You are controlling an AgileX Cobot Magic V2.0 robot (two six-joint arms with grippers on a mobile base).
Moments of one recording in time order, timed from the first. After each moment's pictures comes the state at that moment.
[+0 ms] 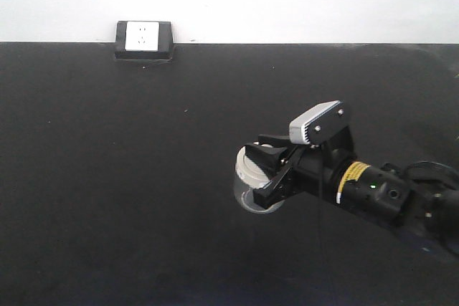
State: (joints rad) left arm -0.09 0.24 -0.21 0.13 0.25 -0.17; right arm 0.38 1.60 -0.64 -0.61 -0.71 0.51
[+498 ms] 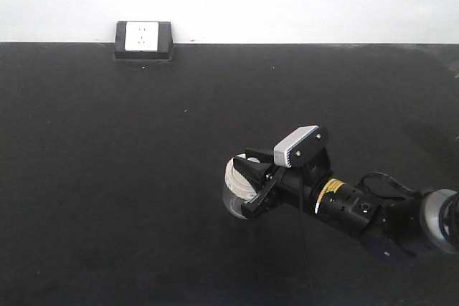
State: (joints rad) left arm -0.09 0.24 -0.21 0.13 0.25 -0.17; right arm 0.38 1.85 -0.65 -0.50 -0.97 0.30
